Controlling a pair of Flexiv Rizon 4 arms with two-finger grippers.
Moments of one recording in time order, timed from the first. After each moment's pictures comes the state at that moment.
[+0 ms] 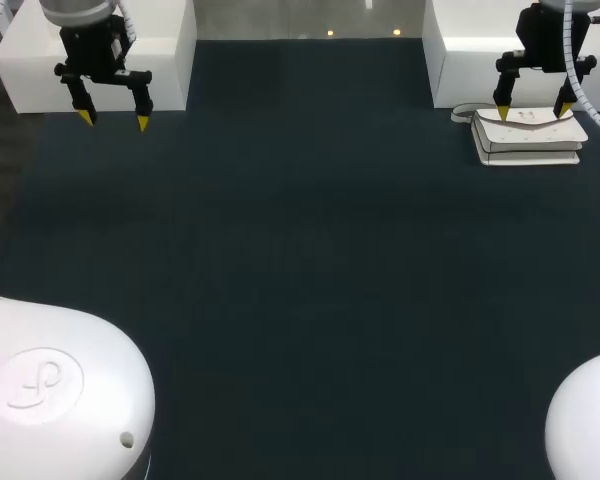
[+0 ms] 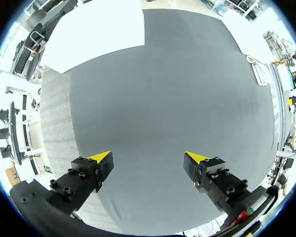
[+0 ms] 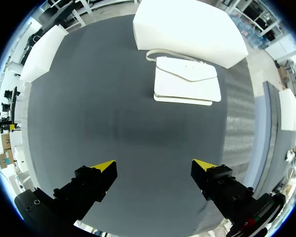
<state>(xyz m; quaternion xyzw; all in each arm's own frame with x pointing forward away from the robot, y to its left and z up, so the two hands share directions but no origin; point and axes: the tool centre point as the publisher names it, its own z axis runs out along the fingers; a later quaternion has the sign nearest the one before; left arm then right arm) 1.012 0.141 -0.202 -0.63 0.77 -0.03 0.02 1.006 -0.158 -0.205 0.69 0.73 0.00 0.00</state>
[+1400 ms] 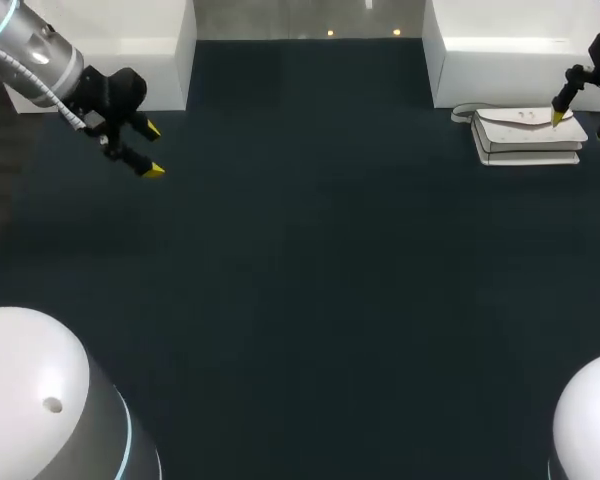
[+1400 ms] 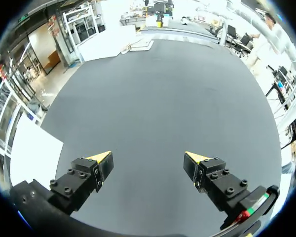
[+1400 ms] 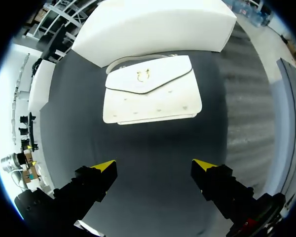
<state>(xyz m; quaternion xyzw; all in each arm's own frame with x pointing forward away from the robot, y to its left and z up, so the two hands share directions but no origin) 1.005 0.088 -0.262 -0.07 0.96 -0.27 0.08 1.065 -0.277 -0.282 0.74 0.67 0.10 -0.08</state>
